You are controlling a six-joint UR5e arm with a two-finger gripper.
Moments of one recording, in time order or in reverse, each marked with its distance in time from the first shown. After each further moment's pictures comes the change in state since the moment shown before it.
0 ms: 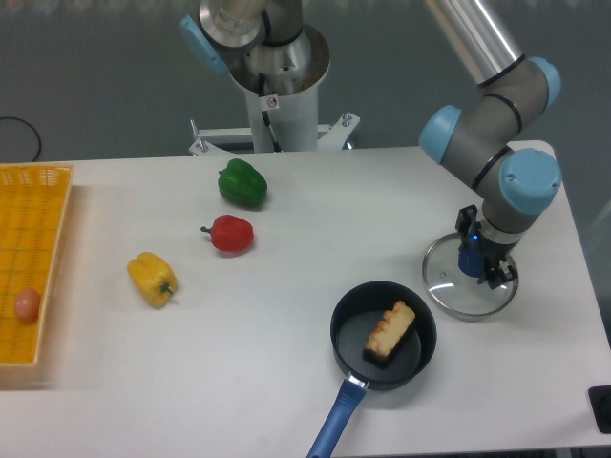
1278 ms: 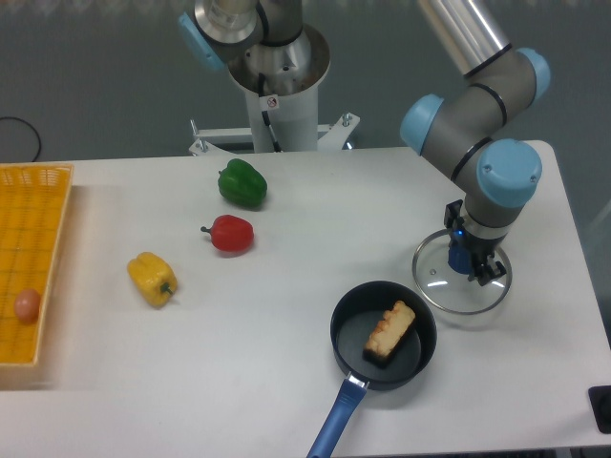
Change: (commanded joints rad) arm -0.028 0.078 -0.012 -0.032 0.023 -0.041
